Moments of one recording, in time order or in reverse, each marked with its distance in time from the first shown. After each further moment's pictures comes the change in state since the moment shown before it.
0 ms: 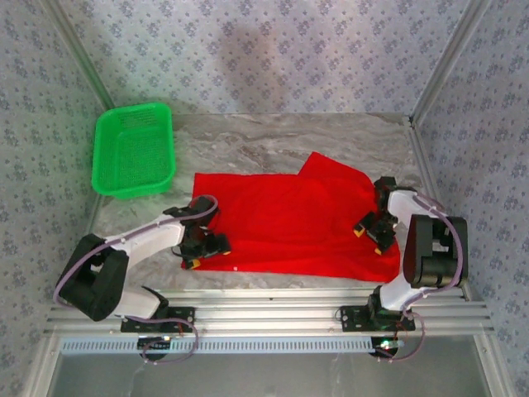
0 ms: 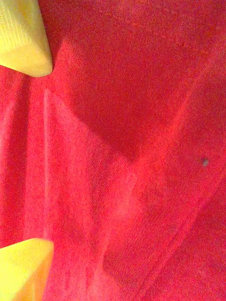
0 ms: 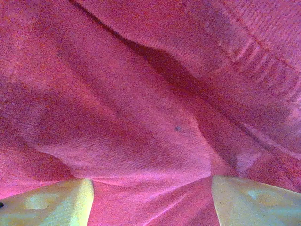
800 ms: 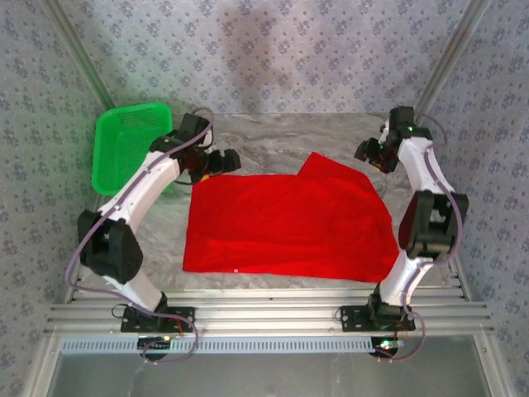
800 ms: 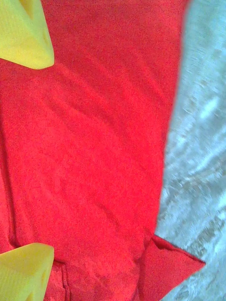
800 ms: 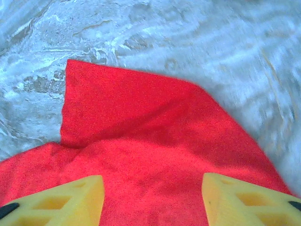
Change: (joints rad) left arm 0.179 0.278 0.835 -0.091 0.033 0.383; right arm -0.017 0.310 0.784 -0.005 -0.210 -0.438
